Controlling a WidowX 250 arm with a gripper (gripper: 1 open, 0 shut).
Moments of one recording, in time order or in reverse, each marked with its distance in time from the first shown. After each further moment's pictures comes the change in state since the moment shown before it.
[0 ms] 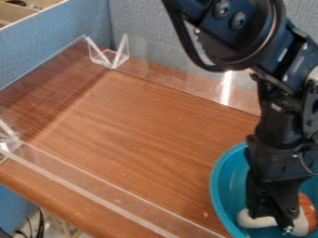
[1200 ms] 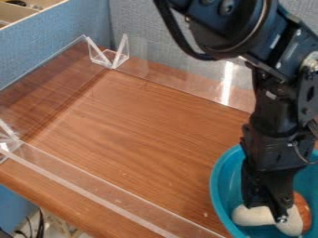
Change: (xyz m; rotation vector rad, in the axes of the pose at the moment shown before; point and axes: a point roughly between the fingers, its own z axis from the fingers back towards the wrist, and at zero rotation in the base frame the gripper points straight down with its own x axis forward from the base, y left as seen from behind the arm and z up) arm -0.003 0.008 0.011 0.022 -0.011 -0.002
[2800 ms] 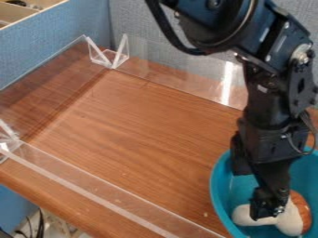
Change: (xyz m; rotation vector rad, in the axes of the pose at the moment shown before) arm 0.000 0.007 0.002 0.014 -0.031 0.032
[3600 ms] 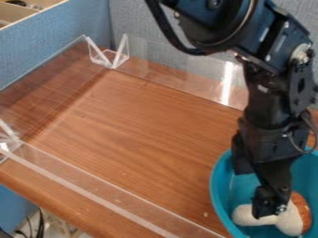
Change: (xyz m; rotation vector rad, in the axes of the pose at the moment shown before) arm 0.000 0.005 0.001 0.005 -0.009 0.031
